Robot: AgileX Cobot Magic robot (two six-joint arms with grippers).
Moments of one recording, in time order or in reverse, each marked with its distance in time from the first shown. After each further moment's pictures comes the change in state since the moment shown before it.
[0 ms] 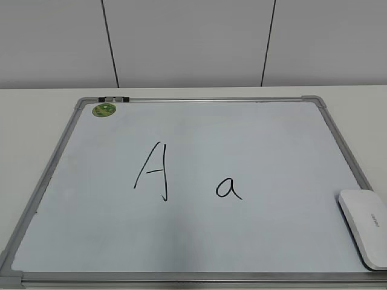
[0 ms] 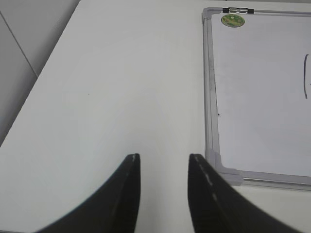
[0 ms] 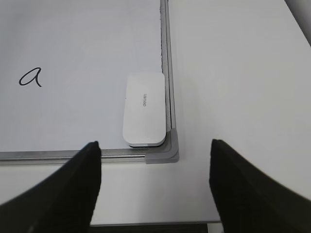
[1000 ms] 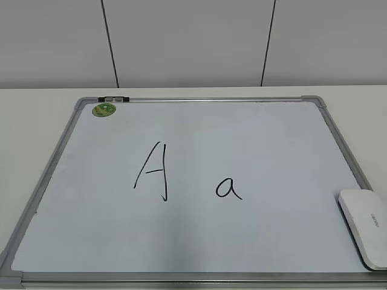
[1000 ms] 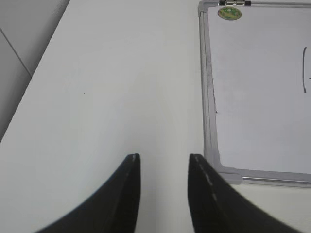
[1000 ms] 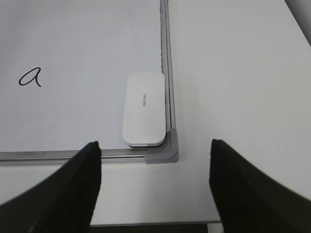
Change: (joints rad) left arm -0.020 0.075 -0.010 0.004 -0.024 0.000; right arm 0.000 0.000 0.000 0.000 0.000 0.000
